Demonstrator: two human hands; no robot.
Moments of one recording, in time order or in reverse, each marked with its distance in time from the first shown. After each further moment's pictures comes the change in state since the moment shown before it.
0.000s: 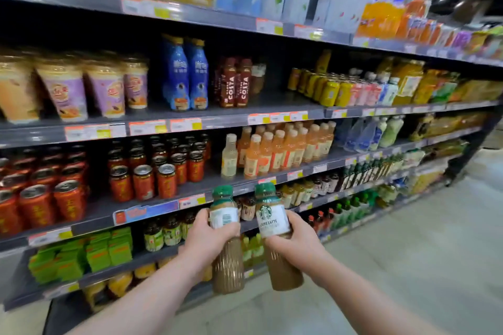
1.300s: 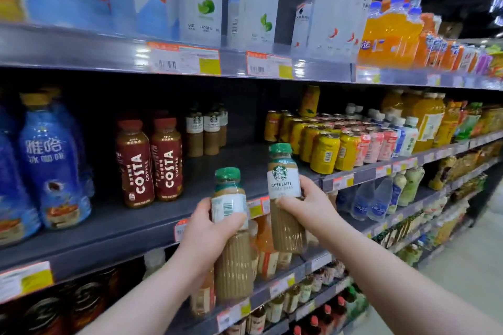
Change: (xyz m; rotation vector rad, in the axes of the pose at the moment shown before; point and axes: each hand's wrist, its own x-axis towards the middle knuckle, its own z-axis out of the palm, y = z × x) left_hand 0.325 0.197 0.186 -0.178 -0.137 0.237; right_hand 0.412 -0.046 -0.214 0.122 0.203 -0.165
